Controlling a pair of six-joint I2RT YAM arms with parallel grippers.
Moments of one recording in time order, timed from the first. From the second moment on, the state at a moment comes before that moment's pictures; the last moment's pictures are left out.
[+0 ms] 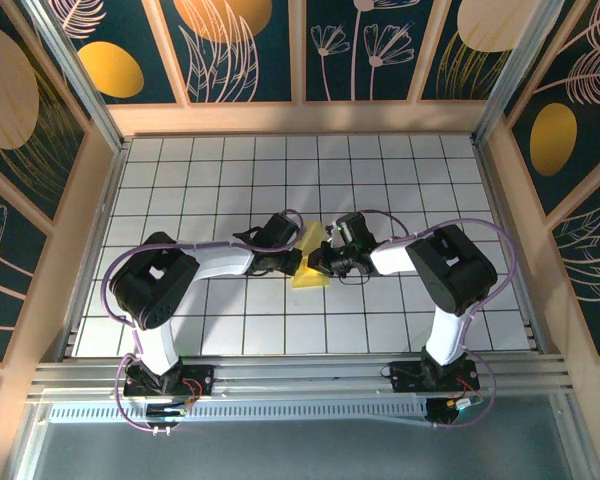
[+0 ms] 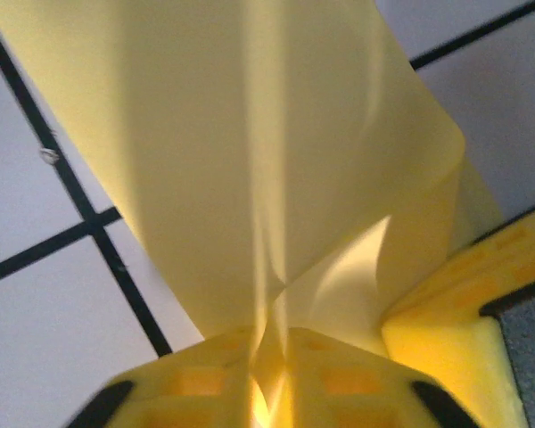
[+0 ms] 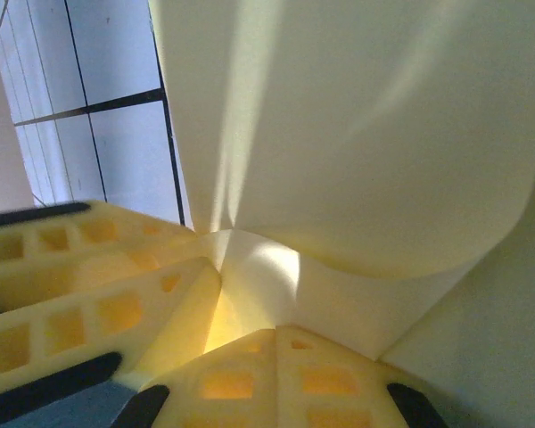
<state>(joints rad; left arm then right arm) -0.73 1.82 0.98 -0.15 0.04 -0.33 0.59 1.83 0.75 0.23 -0.58 0.88</state>
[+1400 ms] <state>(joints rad) -0.73 1.72 0.81 -0.03 0.42 -0.74 0.59 1.83 0.75 0.23 -0.58 0.88</state>
